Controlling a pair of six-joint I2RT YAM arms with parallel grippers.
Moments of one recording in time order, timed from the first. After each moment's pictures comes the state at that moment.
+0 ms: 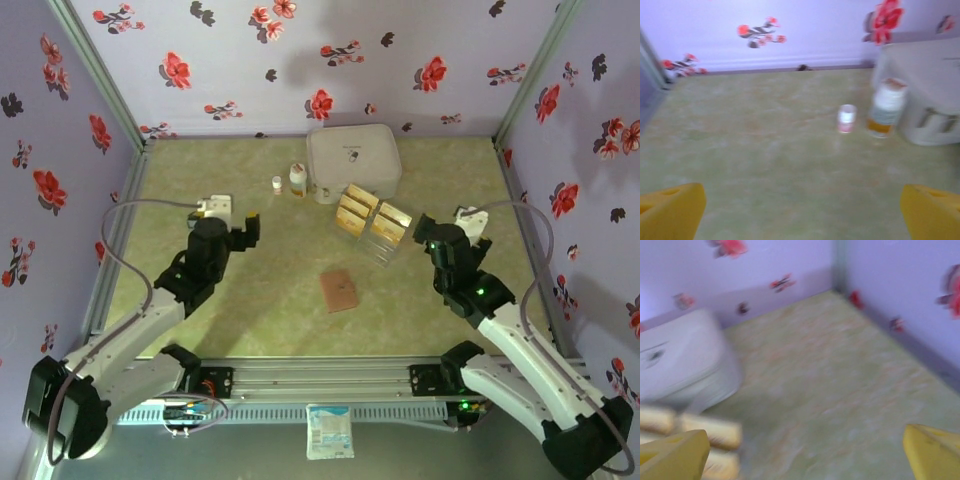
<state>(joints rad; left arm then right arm) -0.53 0.96 0.59 0.01 -0.49 -0.12 0.48 0.78 0.65 -0.40 0.76 0.53</state>
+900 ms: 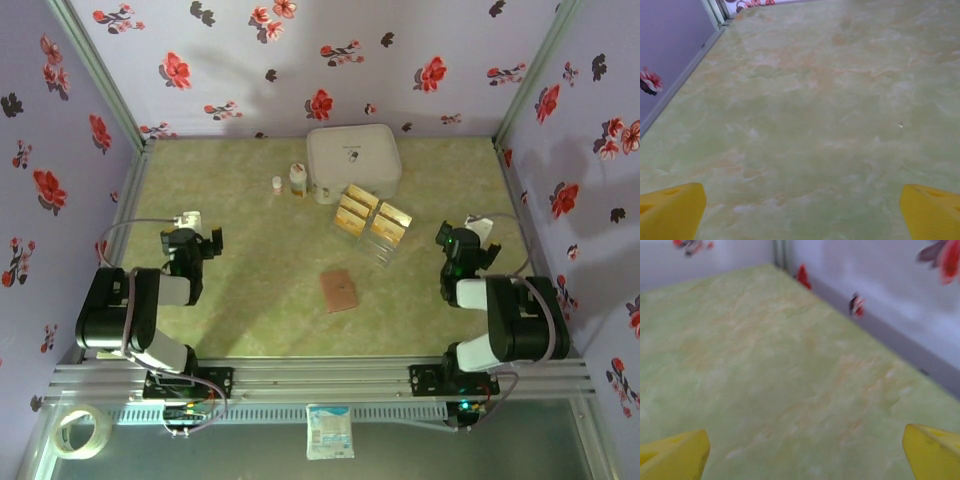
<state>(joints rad) -0.07 1.54 0.35 0.77 -0.24 0.05 0.03 1.47 0.31 0.73 0.45 0.19</state>
